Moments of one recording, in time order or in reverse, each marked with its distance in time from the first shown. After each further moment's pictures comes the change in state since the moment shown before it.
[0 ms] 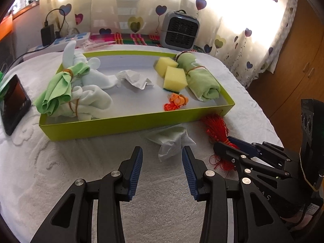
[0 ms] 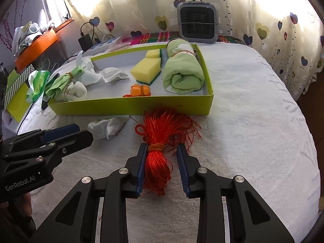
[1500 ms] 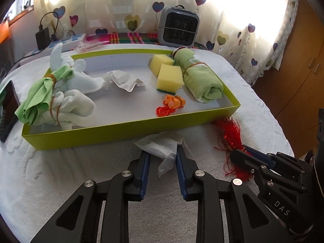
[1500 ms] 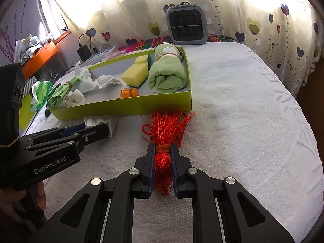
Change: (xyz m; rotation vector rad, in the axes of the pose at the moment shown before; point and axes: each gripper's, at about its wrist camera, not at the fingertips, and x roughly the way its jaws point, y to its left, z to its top) left arm 0.025 -0.017 0.009 0.015 0.005 0.041; right arm -0.010 -0.021 -0.009 0.053 -0.045 0.036
